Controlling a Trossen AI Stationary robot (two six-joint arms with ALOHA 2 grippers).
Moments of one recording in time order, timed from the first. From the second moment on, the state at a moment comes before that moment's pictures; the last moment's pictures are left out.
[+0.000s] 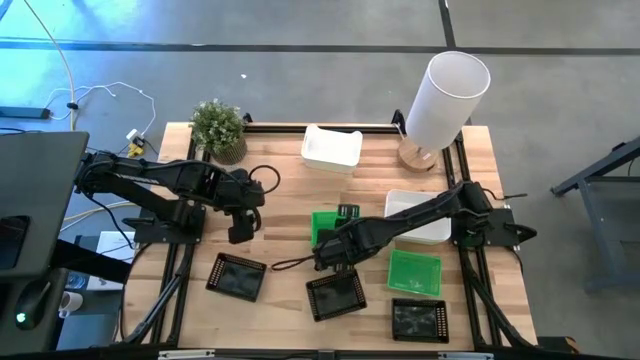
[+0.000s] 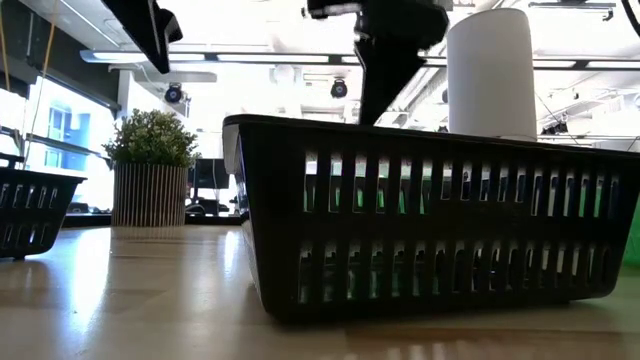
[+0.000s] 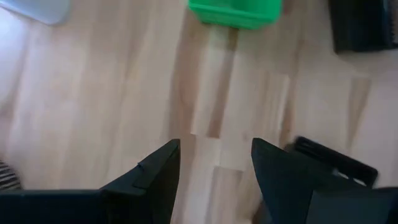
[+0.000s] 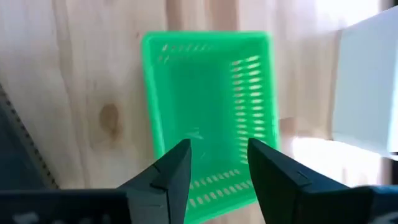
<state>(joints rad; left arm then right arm) -0.02 1.21 1.19 -1.17 -0.12 -0.31 0.32 2.02 1.77 -1.14 0.46 0.31</state>
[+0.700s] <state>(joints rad) -0.27 1.21 1.07 -1.22 -0.08 -0.39 0.32 2.02 1.81 -1.46 0.66 0.42</state>
